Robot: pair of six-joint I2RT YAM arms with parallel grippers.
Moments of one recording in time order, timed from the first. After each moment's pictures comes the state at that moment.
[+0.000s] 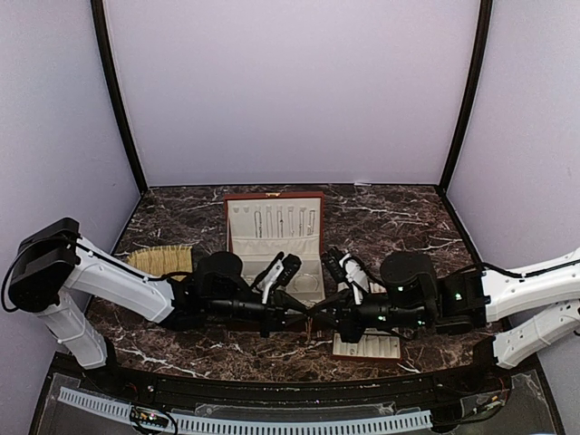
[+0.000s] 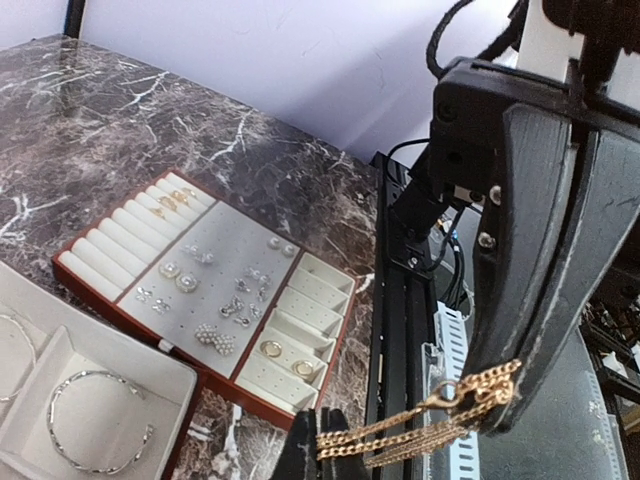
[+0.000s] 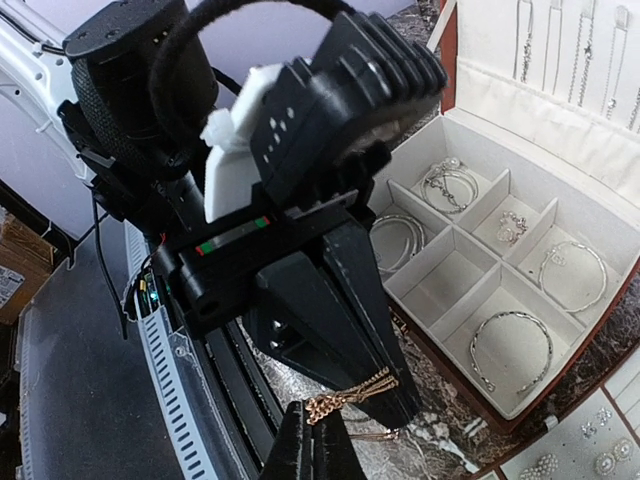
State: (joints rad) left arm -1.09 1.63 0.67 0.66 0.43 -0.34; right arm 1.31 1.17 0.68 0.04 0.05 0.46
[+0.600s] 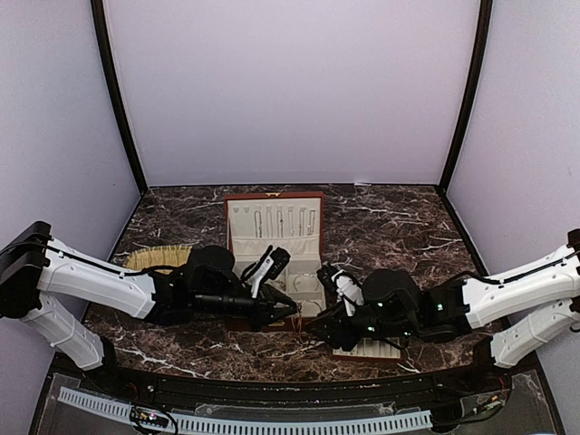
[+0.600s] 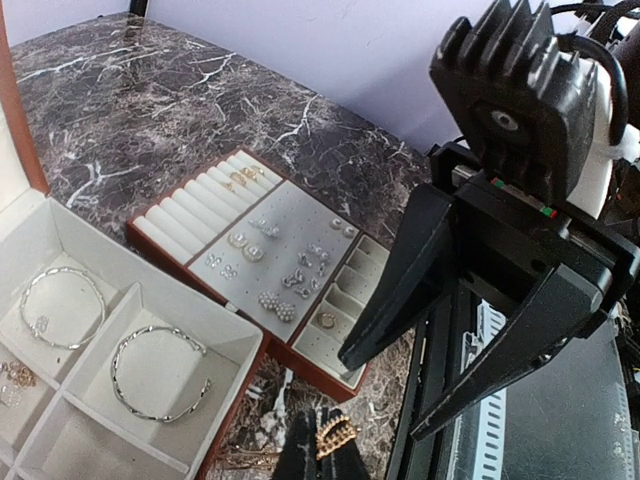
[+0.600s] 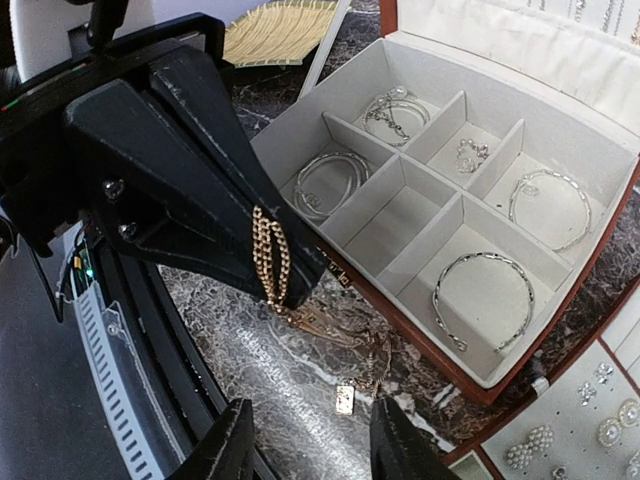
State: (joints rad) left arm -1.09 1.47 0.66 0.42 0.28 -0.33; right arm 1.31 1.28 0.63 0.06 0.11 0.50
